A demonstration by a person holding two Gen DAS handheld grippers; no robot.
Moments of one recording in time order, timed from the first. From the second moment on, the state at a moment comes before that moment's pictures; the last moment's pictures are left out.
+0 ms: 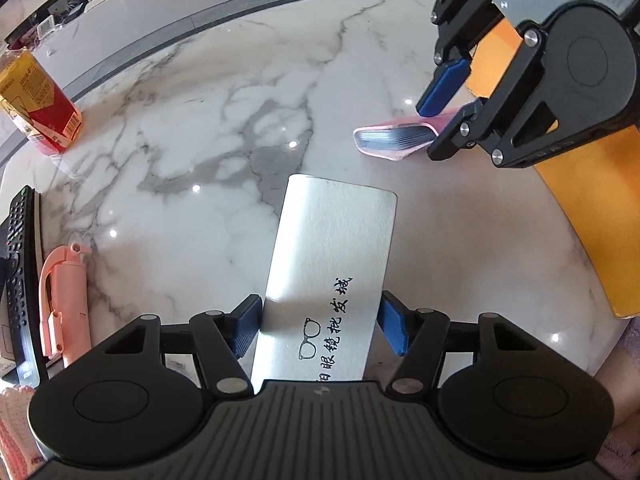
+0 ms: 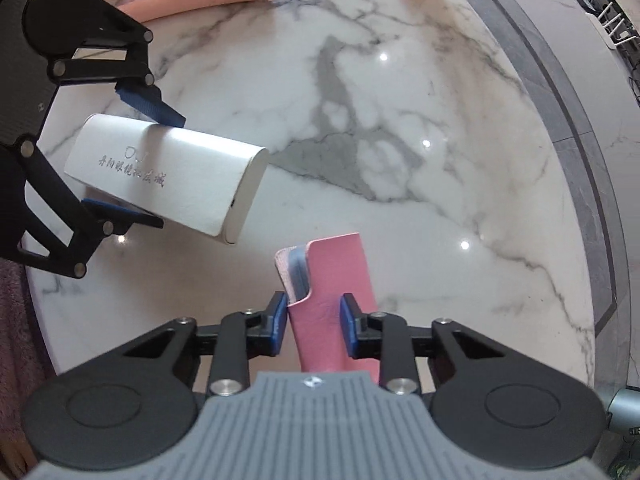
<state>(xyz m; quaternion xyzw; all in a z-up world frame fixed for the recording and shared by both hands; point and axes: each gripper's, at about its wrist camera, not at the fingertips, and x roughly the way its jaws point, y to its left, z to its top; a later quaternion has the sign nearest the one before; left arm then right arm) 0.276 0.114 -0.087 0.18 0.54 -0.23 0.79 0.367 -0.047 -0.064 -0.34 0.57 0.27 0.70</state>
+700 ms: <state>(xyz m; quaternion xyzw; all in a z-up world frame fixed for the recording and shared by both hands) 0.239 0.085 -0.004 0.16 0.49 -0.23 0.83 0.300 -0.092 0.052 -0.21 0.52 0.22 0.80</state>
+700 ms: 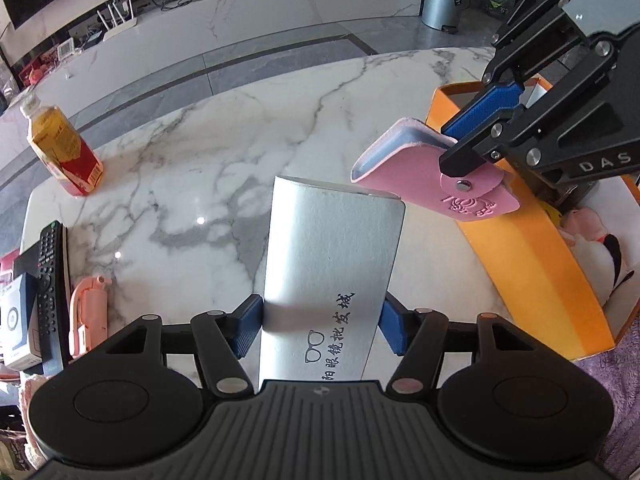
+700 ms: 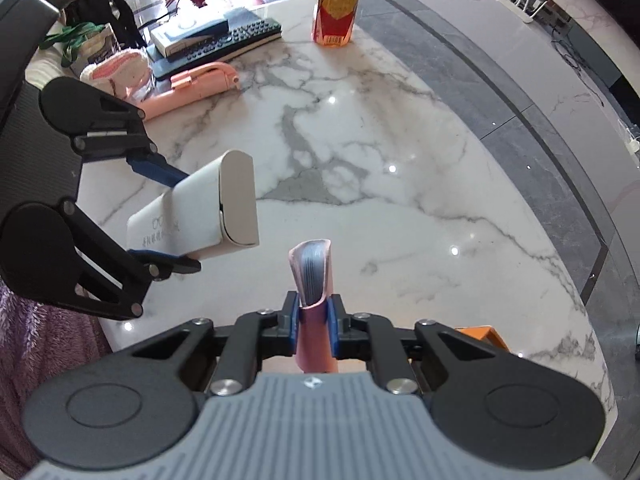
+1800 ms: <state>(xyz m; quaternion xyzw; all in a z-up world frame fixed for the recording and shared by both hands) 0.257 -0.046 -0.024 0.28 0.50 -0.26 0.77 0.282 -0.262 -0.021 0.10 0.54 0.10 0.83</state>
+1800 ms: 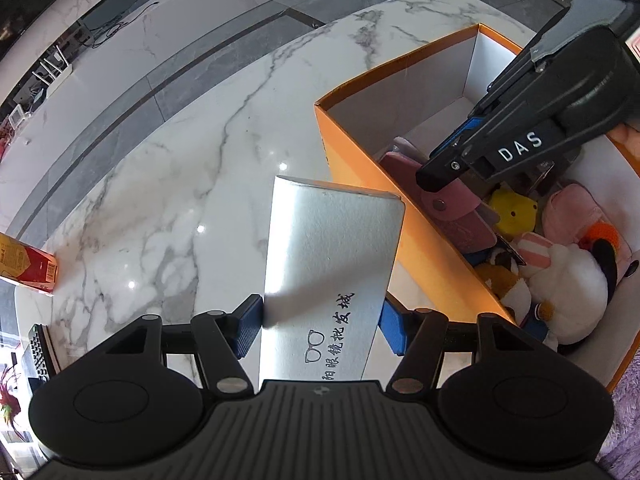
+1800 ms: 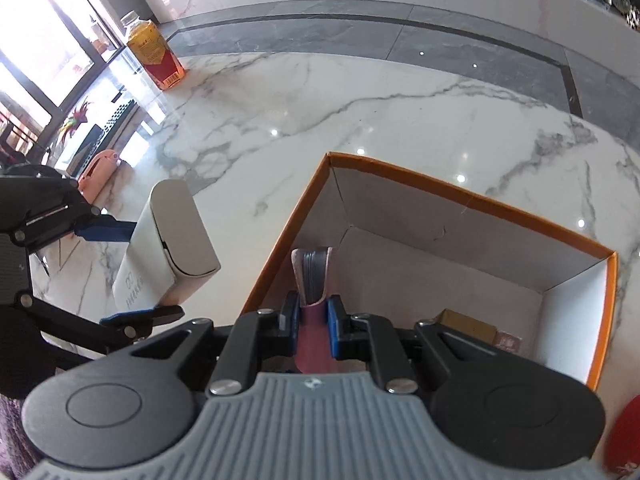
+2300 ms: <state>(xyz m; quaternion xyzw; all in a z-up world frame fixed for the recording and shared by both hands) 0.260 -0.051 -0.030 0.29 0.51 -0.26 0.77 0.291 -0.288 -0.052 0.15 0.56 0.04 0.81</state>
